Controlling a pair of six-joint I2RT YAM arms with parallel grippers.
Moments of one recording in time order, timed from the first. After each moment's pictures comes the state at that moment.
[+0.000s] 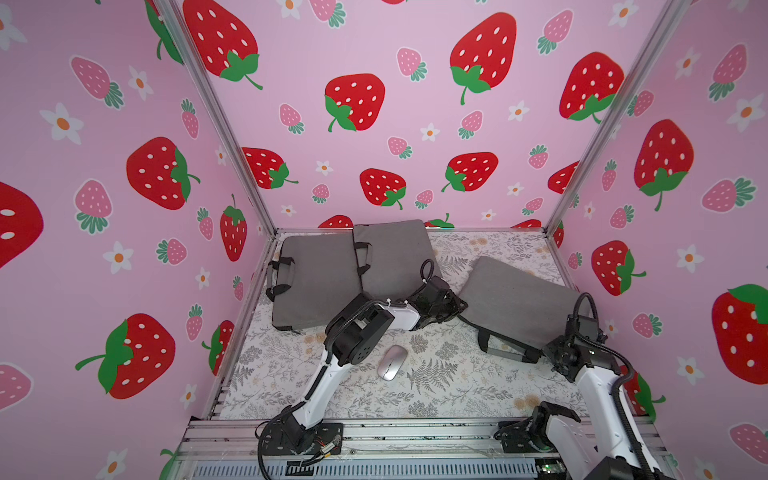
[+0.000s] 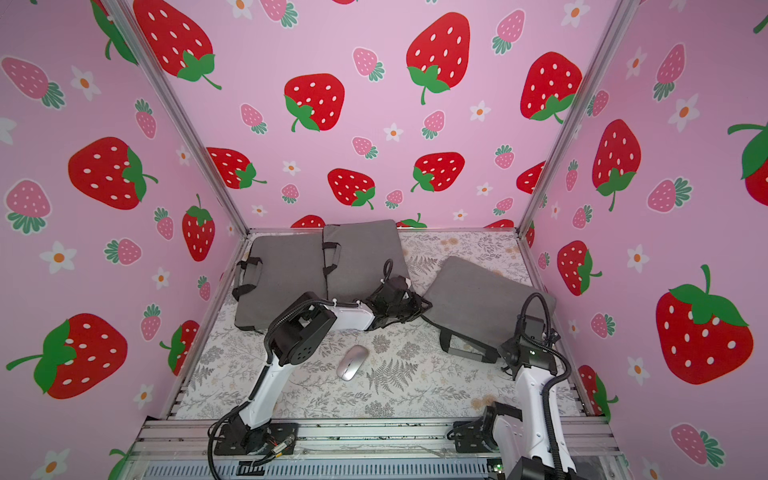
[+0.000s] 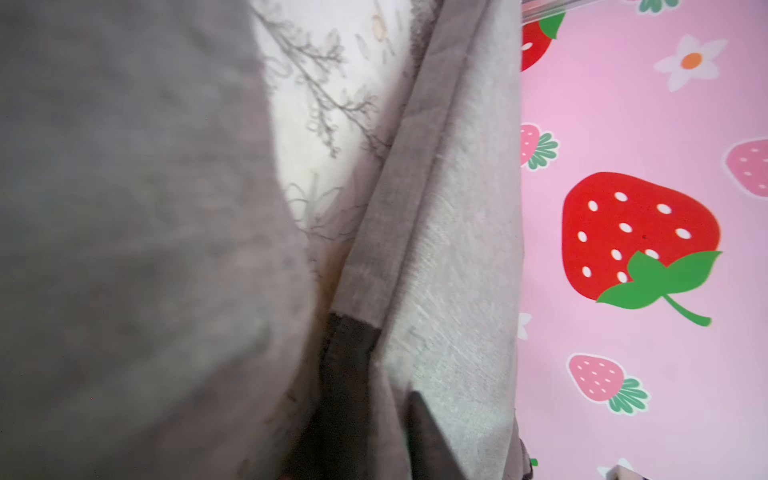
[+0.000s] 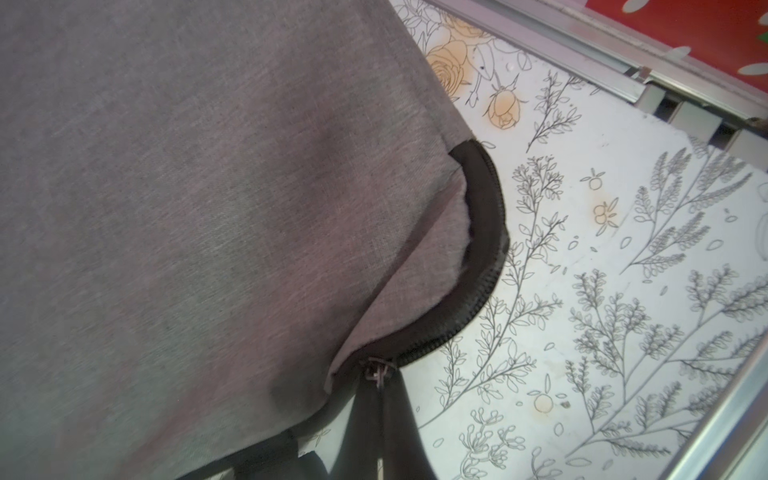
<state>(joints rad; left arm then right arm) -0.80 2.32 1.43 0.35 0.32 -1.20 -0.20 0.82 0.50 -0.75 0.16 0.68</state>
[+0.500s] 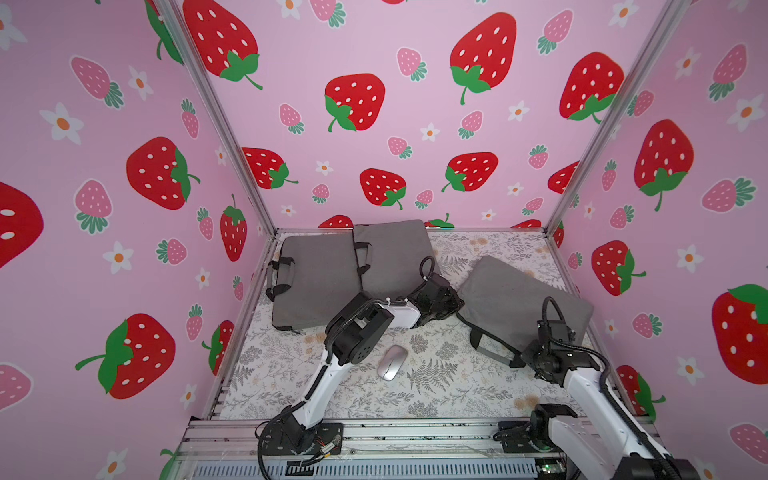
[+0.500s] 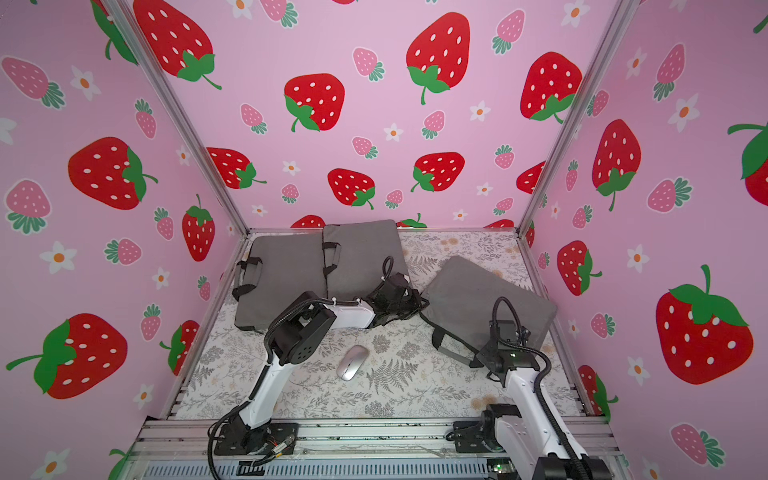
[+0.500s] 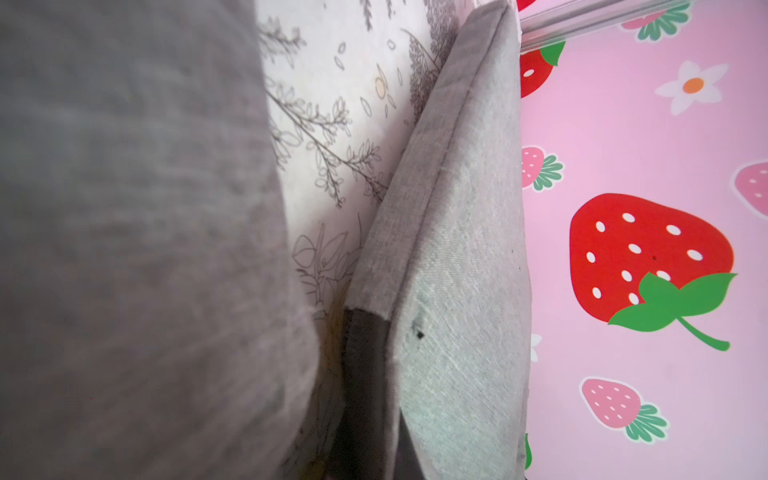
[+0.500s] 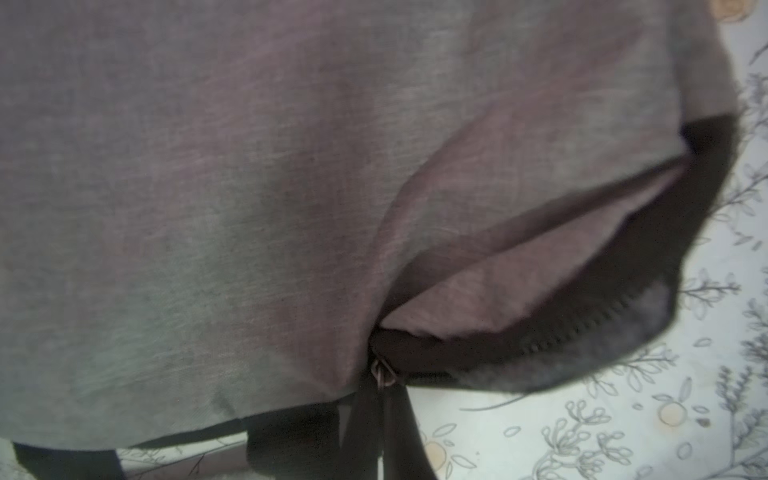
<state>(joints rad) -0.80 2.31 1.45 0.31 0.26 -1.18 0.15 0.89 0.41 -0.67 0.20 0.75</state>
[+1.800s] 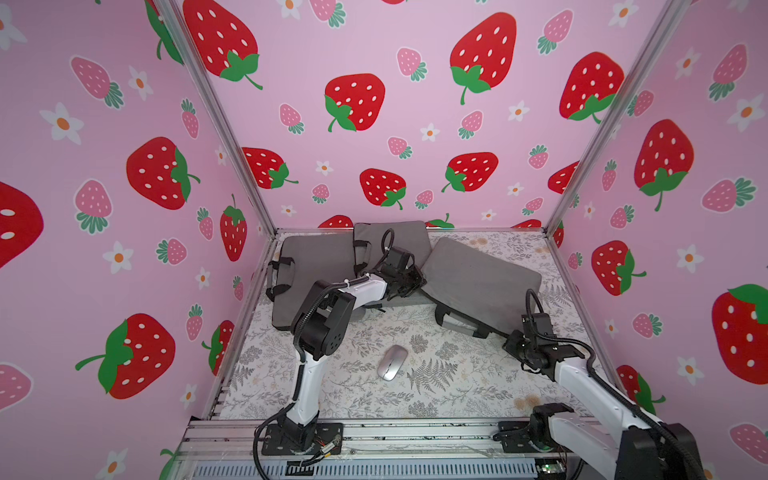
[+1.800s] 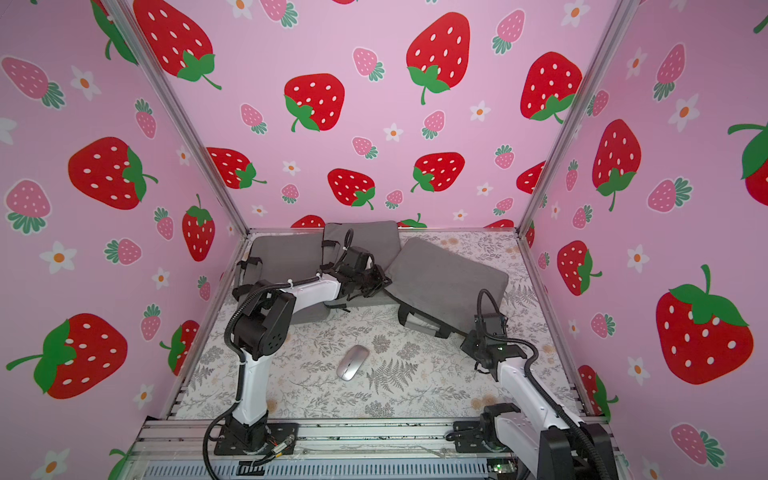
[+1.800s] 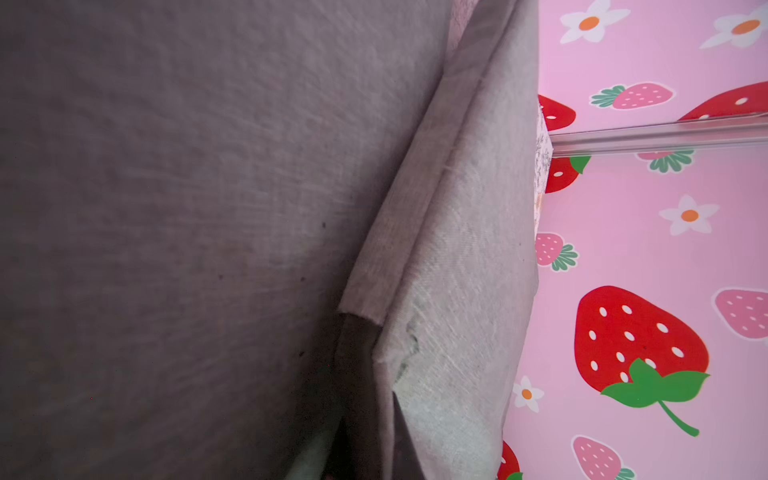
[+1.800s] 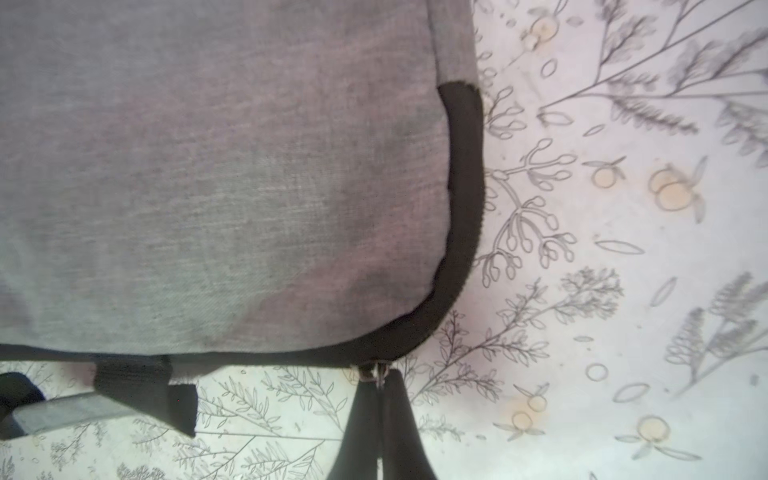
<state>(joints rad) -0.52 2.13 1.46 -0.04 0.35 -1.05 0.22 1.02 0.40 -0.43 0.06 0.71</state>
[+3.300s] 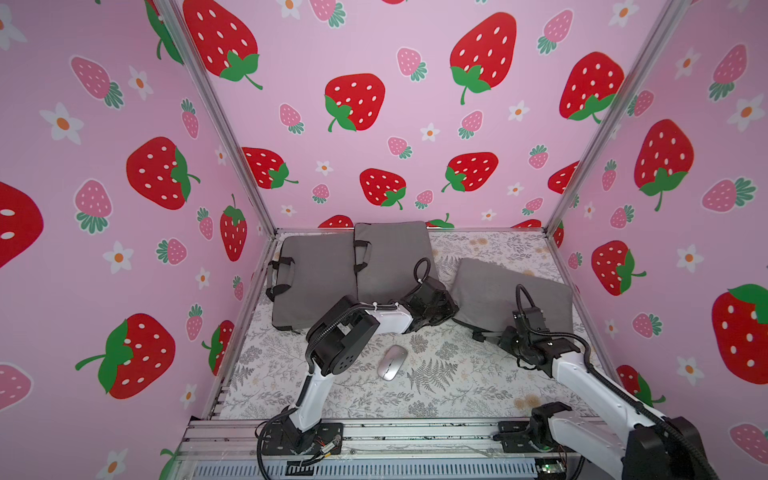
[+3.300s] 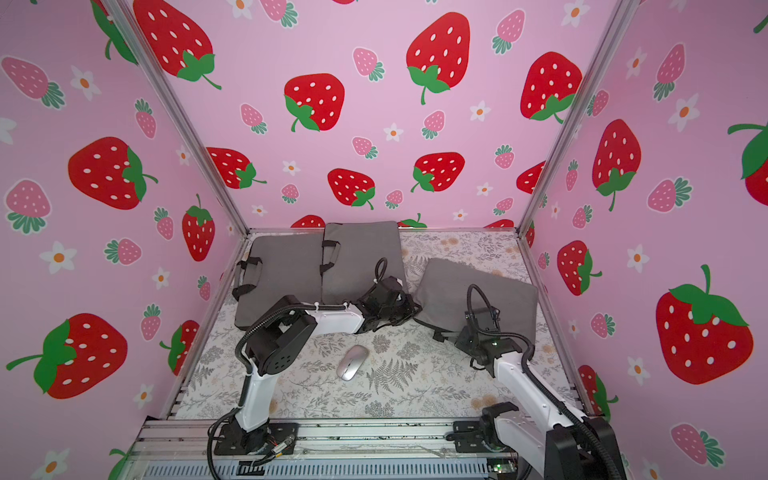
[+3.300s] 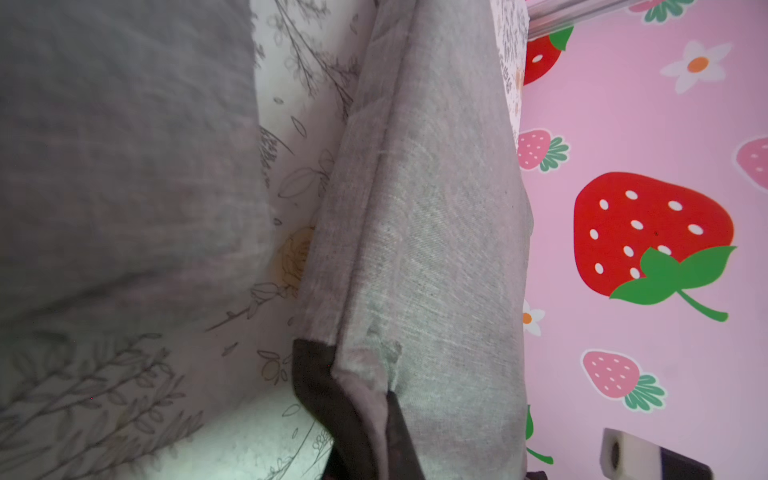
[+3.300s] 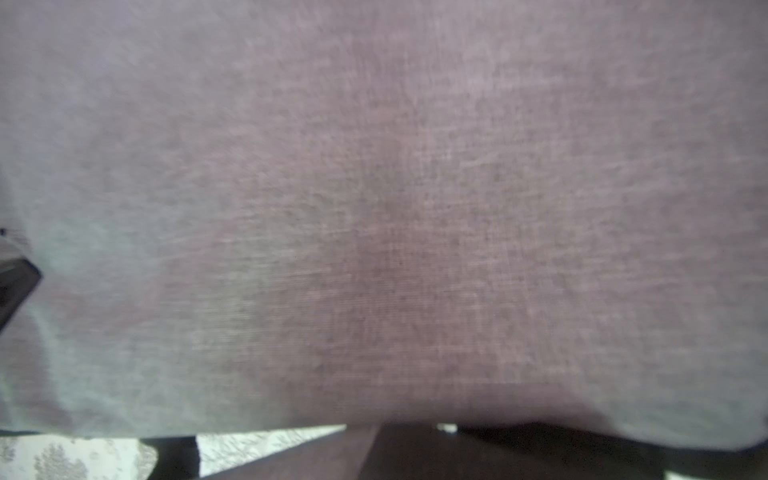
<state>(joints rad) -0.82 2.12 1.28 0.24 0.23 -1.17 0.34 0.99 0.44 -0.48 0.10 0.71</state>
